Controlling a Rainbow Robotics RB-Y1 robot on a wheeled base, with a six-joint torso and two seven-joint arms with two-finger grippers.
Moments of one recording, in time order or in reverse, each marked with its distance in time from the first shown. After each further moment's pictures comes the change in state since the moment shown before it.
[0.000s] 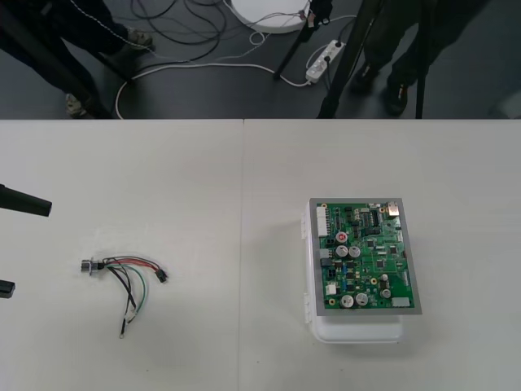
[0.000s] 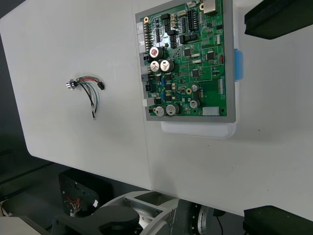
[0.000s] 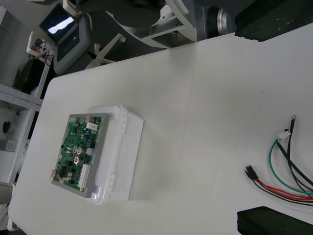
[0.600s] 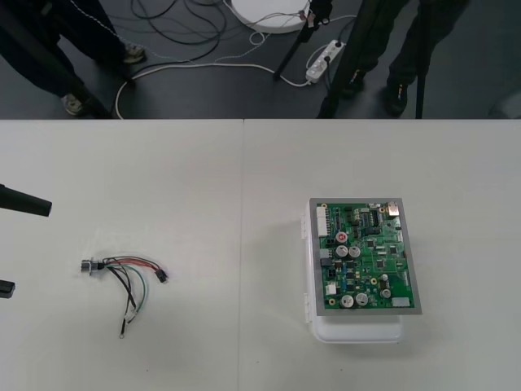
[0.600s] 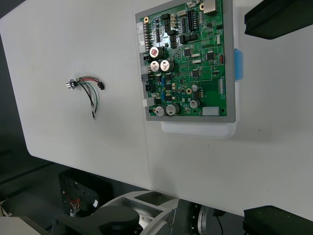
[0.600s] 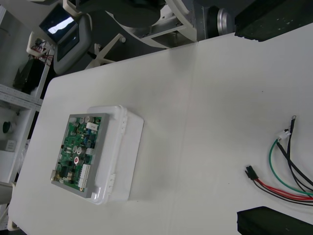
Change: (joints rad) right arm 0.000 0.000 0.000 0.000 0.000 0.000 0.000; left arm 0.000 0.000 0.000 0.000 0.000 0.000 0.000
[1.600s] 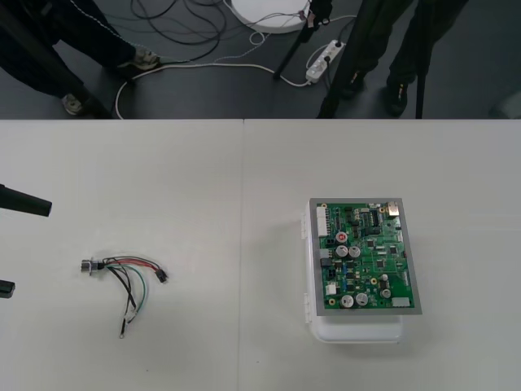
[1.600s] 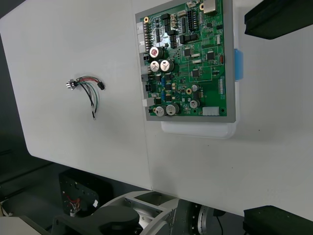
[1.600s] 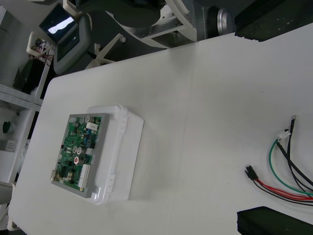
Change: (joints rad) right arm 0.000 0.000 0.000 0.000 0.000 0.000 0.000; left arm 0.000 0.000 0.000 0.000 0.000 0.000 0.000
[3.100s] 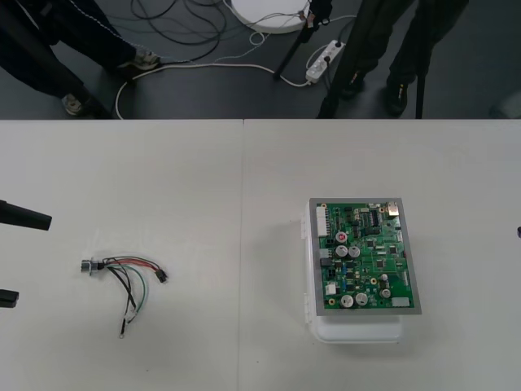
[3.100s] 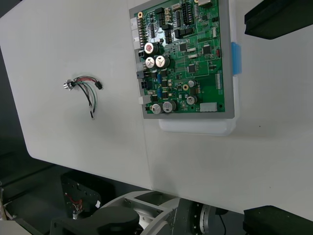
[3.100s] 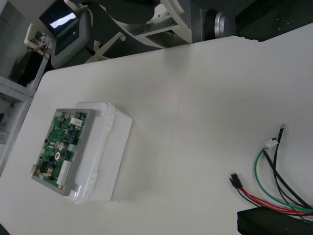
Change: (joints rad) right arm 0.016 0.030 0.010 -0.002 0.023 0.006 0.000; left arm 0.033 -0.030 -0.015 0.035 -0.056 0.000 0.000
